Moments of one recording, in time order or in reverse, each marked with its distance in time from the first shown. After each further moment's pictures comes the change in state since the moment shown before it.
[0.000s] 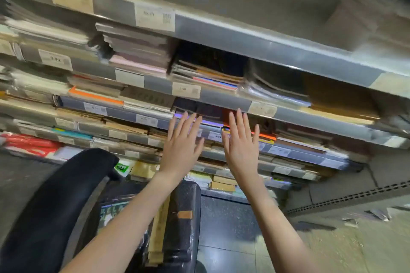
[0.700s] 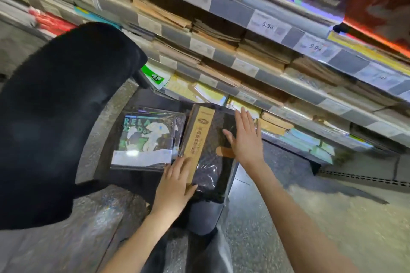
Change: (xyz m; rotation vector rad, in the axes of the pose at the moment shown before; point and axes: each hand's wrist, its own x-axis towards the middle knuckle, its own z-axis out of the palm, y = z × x) left_hand -0.306 -0.070 0.190 -0.088 -0.582 -0.476; right_hand -0.137 -0.032 0.260 0.149 -0.661 -0.118
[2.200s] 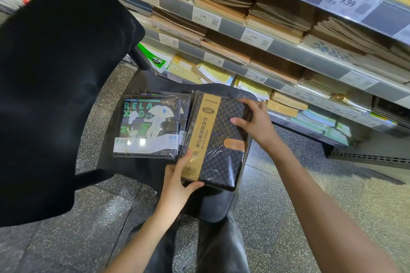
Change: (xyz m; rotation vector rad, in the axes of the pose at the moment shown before) left_hand -0.022 -0.012 0.015 -0.840 -0.067 -0.380; right_hand 0.006 0.006 0.010 0.712 -0.149 0.148
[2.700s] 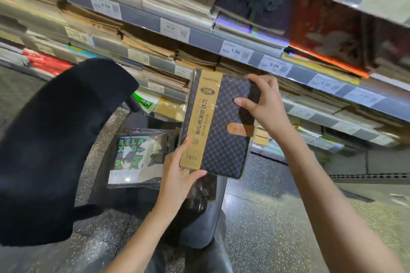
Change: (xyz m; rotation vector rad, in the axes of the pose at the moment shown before) left_hand -0.020 0.130 -0.016 -0.241 0.032 0.283; right_hand -0.048 -0.117 -0.124 -0.026 0.336 -0.320
